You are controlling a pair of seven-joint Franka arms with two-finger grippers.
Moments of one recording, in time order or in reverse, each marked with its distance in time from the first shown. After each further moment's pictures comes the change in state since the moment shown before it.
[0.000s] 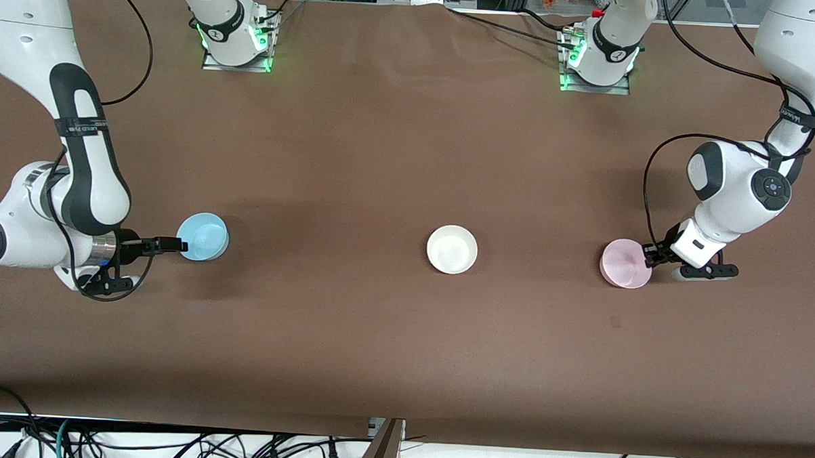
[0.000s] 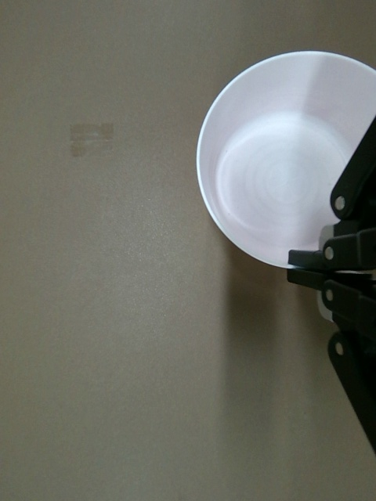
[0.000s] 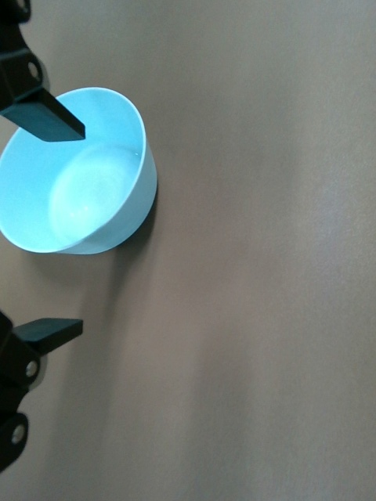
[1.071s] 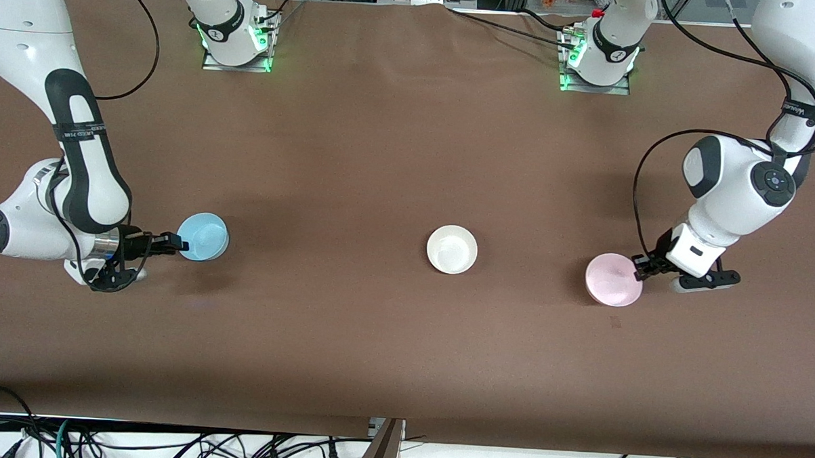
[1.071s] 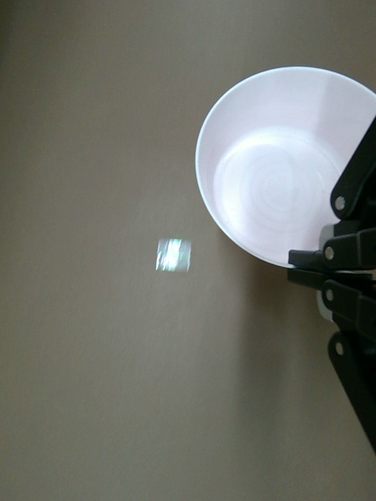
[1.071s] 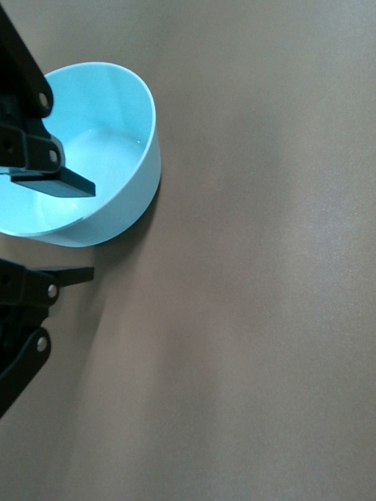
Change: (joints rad) left arm -0.002 -0.064 -0.163 0.113 0.000 -0.127 -0.263; right arm -0.021 0.000 0.005 -0.075 0.071 0.073 -0.147
